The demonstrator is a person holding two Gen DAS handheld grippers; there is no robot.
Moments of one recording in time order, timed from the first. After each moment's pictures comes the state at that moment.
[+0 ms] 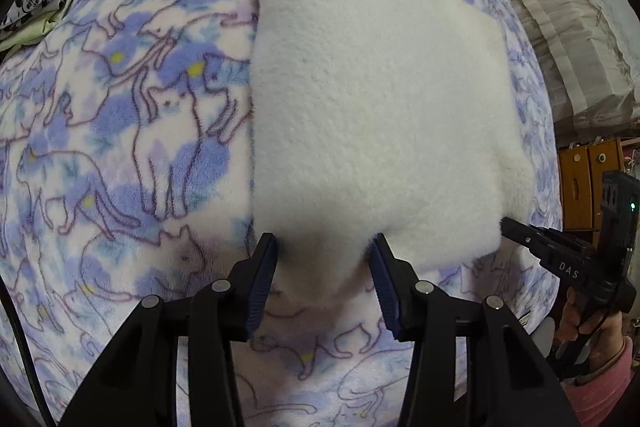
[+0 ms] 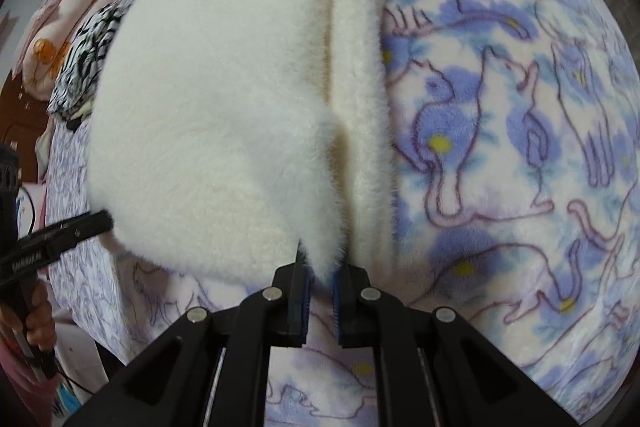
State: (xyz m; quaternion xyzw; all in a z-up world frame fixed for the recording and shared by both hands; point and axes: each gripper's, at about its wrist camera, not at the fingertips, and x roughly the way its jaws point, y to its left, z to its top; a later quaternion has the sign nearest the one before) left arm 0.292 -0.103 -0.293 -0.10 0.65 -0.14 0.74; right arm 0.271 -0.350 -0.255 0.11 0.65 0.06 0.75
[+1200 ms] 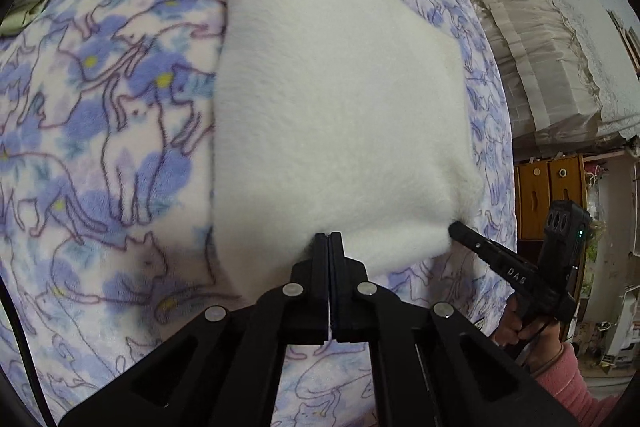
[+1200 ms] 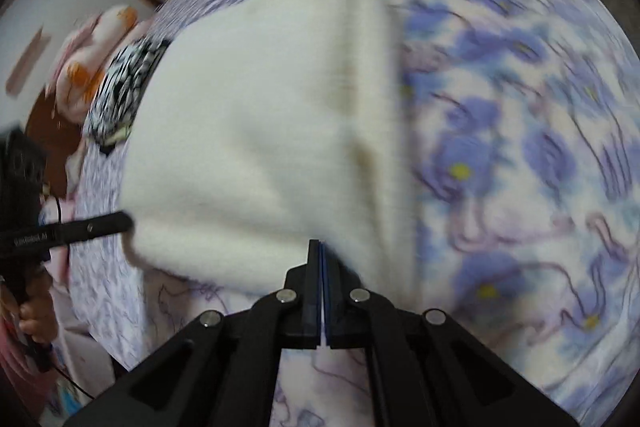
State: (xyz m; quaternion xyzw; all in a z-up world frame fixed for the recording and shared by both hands) left arm 0.300 -0.111 -0.291 -0.16 0.64 -0.18 0.72; right arm 0.269 -0.366 -0.269 0.19 0.58 0.08 0.78
